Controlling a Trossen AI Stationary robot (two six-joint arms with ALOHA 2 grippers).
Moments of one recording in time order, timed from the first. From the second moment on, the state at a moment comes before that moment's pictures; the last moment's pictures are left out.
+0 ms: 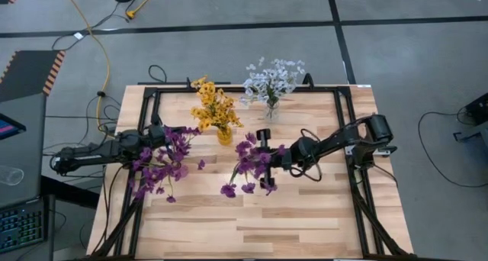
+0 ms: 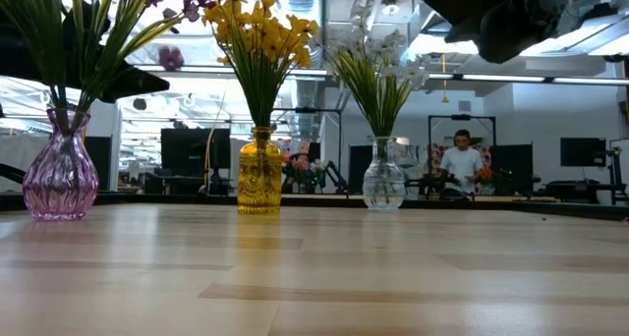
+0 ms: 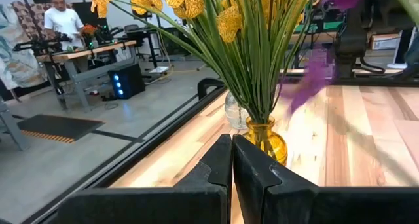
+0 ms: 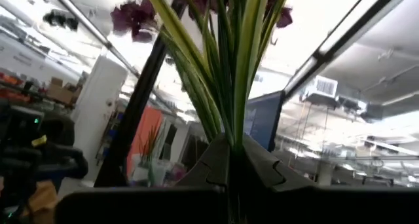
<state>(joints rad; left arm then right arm) 0.10 0.00 0.07 -0.10 -0.38 0.09 0.15 1.79 0.83 1.57 -0.11 -0.30</state>
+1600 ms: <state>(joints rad) 0.10 0.00 0.07 -0.05 -0.27 0.05 0.11 2.67 2.05 1.54 -0.05 -0.16</state>
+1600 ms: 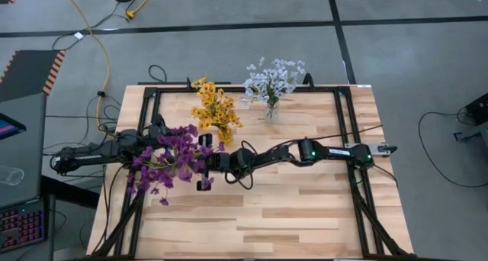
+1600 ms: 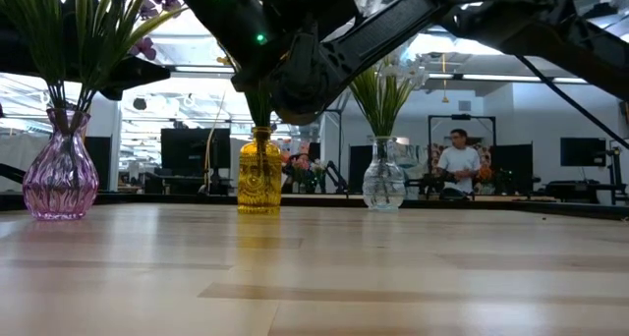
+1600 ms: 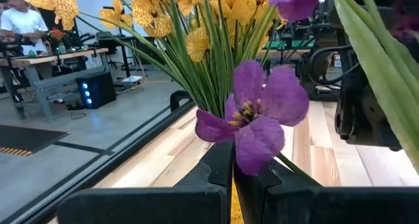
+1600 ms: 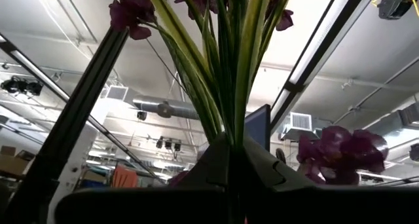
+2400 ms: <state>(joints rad) 0.10 0.00 0.07 -0.05 -0.28 0.04 0.11 2.67 2.11 1.46 -0.11 -0.21</state>
